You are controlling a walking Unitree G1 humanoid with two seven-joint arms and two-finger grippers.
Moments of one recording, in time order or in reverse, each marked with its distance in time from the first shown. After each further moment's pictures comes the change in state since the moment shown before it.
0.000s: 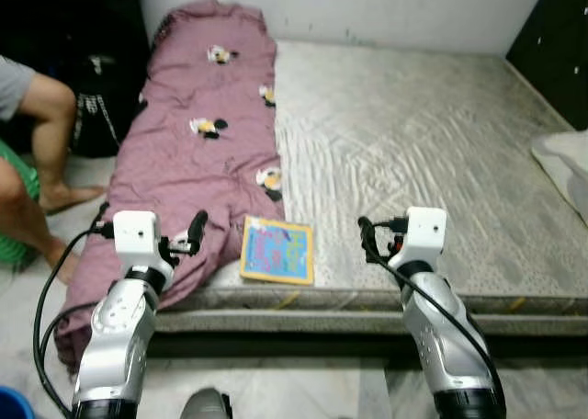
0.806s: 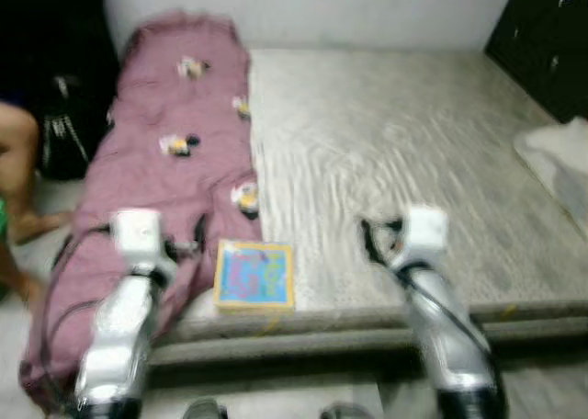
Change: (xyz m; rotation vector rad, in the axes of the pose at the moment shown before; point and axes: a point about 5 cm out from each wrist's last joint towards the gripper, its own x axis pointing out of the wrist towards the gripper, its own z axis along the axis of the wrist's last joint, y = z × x) left arm 0.003 -0.010 0.002 -0.006 -0.008 -0.031; right arm 0.002 -0.005 0.000 -0.005 0.005 -0.018
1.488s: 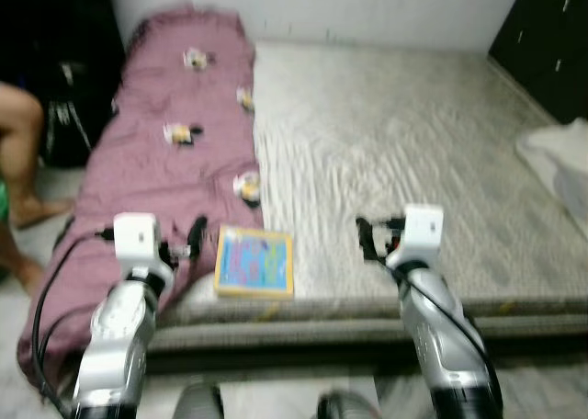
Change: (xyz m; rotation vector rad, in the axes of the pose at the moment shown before) left arm -0.005 0.009 -0.003 0.014 0.017 0.037; right arm 0.002 0.008 0.003 0.007 -0.012 0.024
